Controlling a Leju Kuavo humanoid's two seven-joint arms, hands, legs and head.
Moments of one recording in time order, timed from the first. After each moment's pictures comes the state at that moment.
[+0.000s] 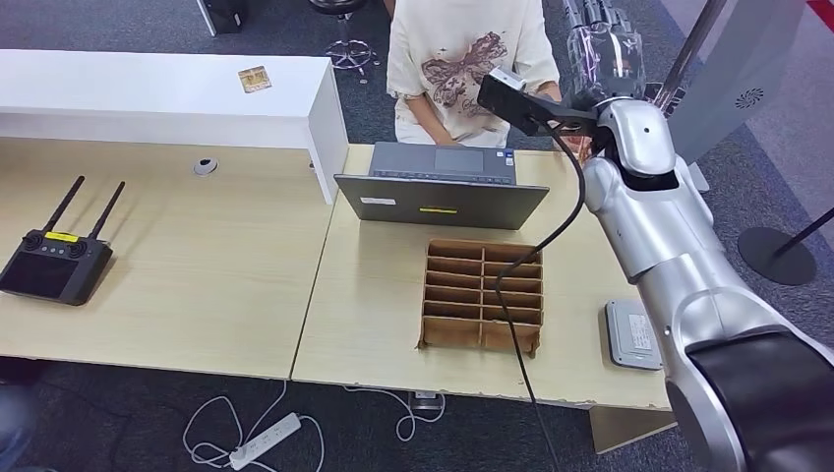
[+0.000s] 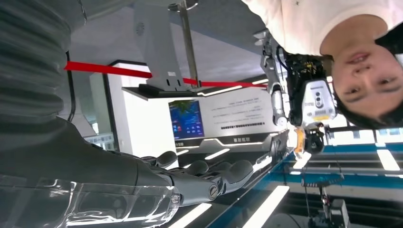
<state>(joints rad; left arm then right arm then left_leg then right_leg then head) -0.11 -0.17 0.97 -0.21 -1.34 -0.05 0.09 -1.20 0.02 0.37 -0.60 1.13 -0.20 0.10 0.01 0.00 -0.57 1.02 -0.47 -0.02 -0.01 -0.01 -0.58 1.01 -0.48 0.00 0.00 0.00</state>
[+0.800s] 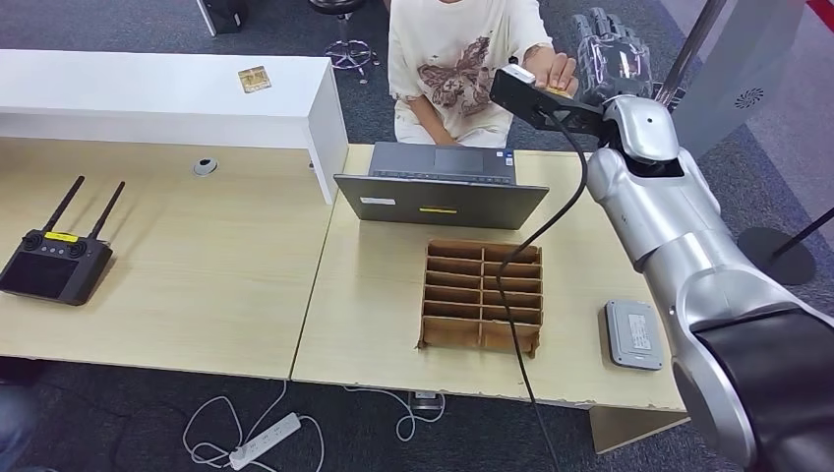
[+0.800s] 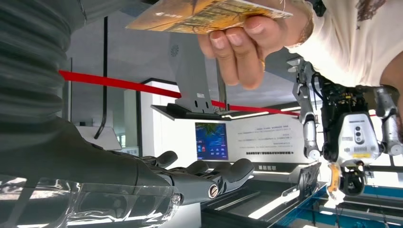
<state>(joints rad) -0.12 -0.17 0.96 -0.21 -1.34 -0.06 0.10 -1.27 0.03 0.38 -0.42 1.12 -0.16 0.15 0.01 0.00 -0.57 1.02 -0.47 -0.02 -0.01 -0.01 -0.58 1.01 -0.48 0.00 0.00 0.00</state>
